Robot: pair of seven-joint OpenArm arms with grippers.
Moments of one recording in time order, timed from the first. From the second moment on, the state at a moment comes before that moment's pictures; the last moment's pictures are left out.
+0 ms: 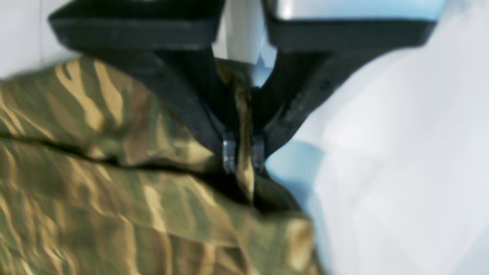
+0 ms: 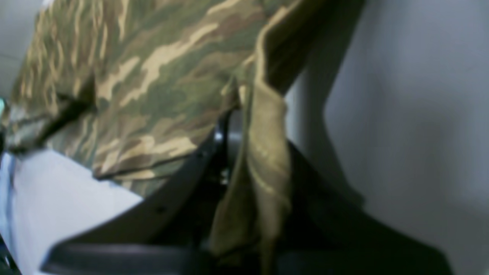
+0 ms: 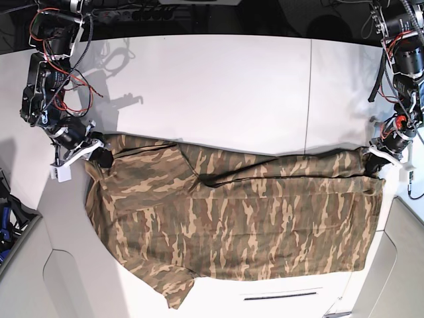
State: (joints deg) left arm -9.3 -30.3 -20.2 48.5 -29.5 -35.3 22.1; right arm 5.5 8.7 19.8 69.3 33.3 31.5 -47.3
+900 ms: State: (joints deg) left arm 28.3 -30.1 -32.8 87.9 -45.5 -36.0 35.7; right arm -18.9 20.6 24.0 93.2 44.0 31.9 -58.7
